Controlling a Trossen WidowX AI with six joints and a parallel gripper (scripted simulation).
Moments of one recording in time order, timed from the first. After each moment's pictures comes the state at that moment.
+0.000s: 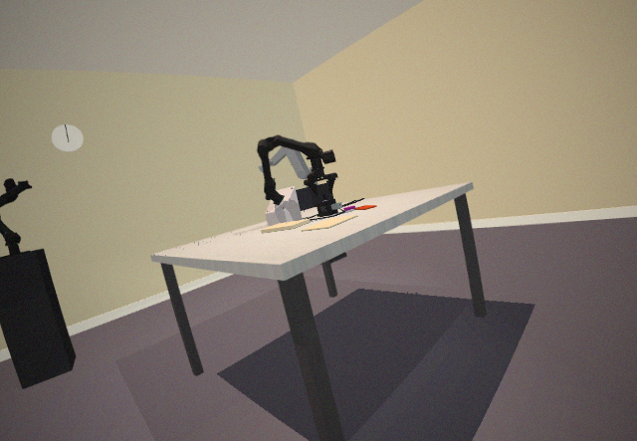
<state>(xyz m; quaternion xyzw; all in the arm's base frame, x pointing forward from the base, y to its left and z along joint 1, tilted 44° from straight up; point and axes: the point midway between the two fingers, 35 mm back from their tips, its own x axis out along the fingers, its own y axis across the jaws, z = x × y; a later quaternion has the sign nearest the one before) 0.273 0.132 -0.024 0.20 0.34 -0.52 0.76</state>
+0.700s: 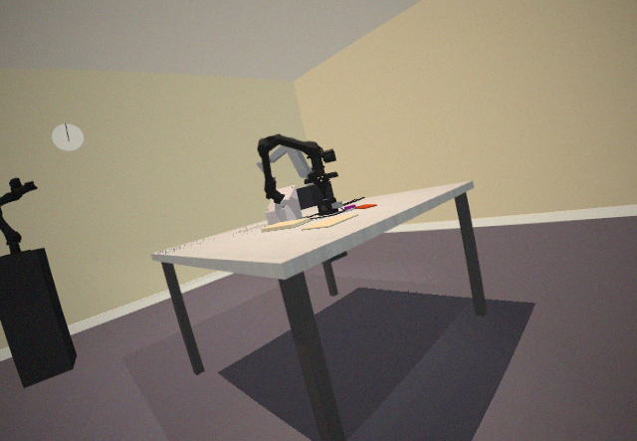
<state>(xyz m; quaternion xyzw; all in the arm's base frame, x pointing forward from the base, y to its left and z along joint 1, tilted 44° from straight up) 0.273 0.132 -0.025 0.20 0.34 -0.52 0.76</state>
